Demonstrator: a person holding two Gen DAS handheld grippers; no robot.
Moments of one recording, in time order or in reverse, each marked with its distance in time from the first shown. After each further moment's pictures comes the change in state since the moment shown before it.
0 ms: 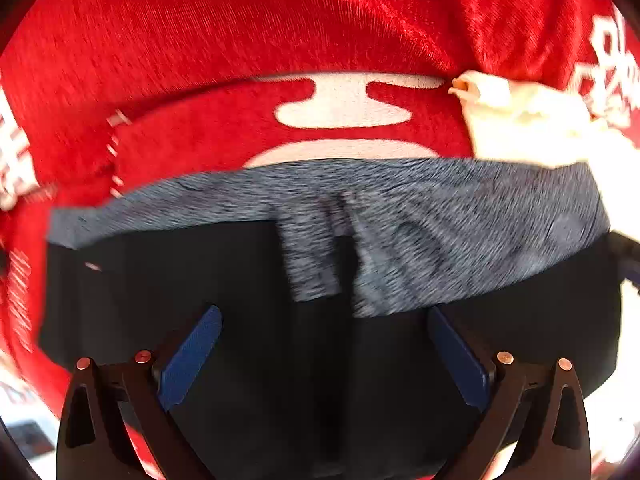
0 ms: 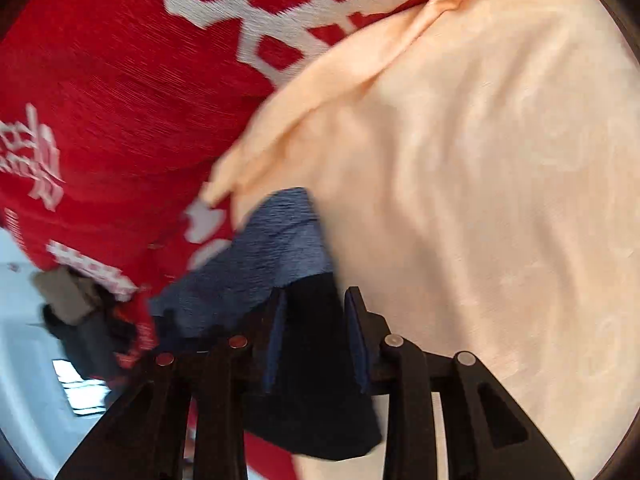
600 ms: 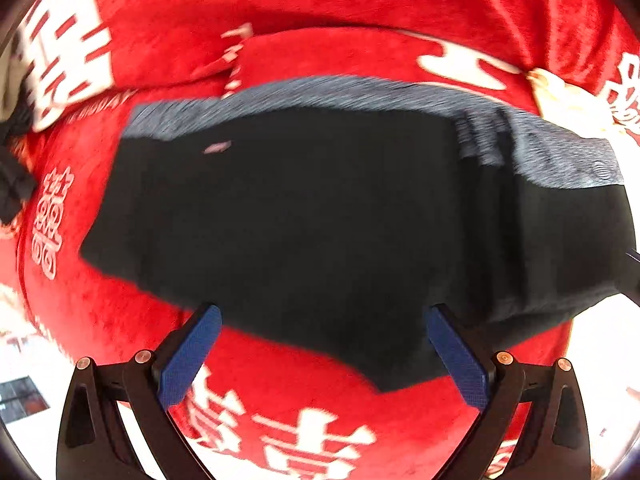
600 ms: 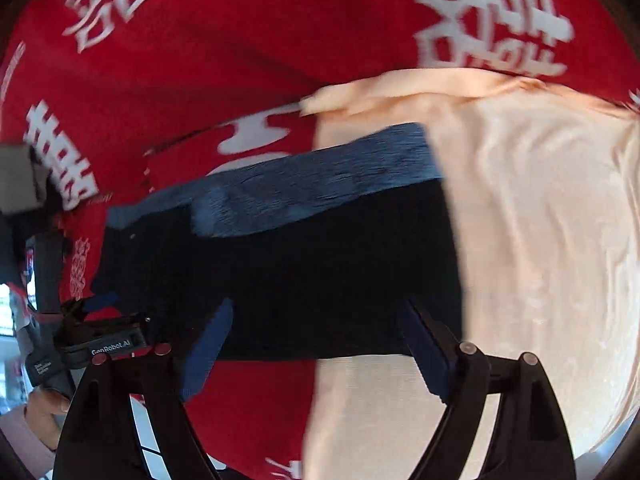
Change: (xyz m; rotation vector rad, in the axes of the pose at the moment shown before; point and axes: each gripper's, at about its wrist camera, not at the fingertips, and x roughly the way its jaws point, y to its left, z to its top) left arm -0.030 0.110 -0.079 -0.154 0.111 0.012; right arm 0.001 0.117 -0.099 -0.348 -0.026 -0.241
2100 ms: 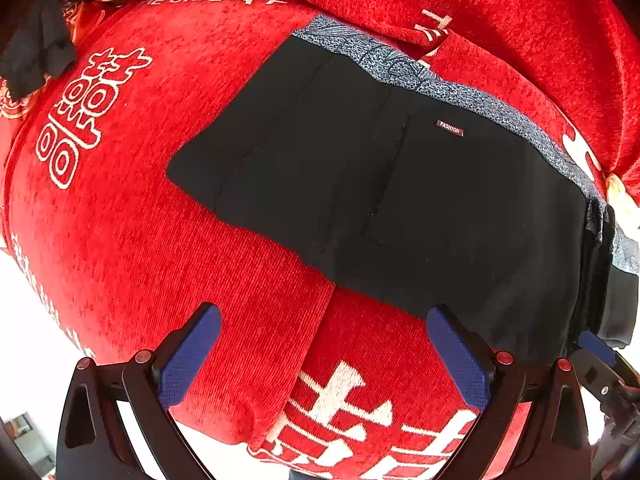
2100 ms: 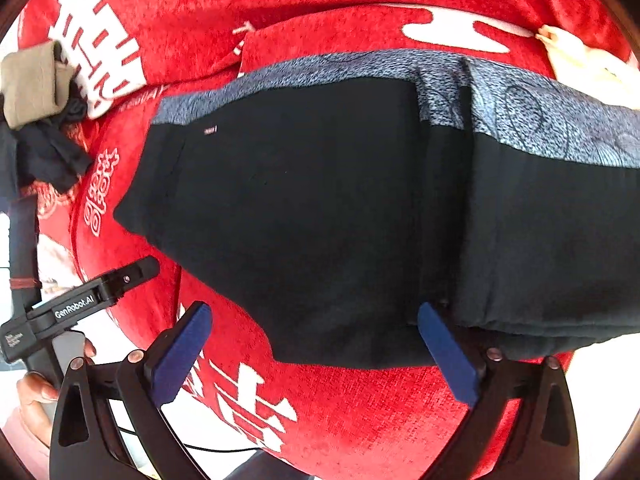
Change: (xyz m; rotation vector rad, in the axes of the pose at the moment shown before) left arm 0.056 0.198 -0.016 -0.291 0.025 -0.115; right arm 0.107 0.167 -0.041 -0.132 0.198 0.077
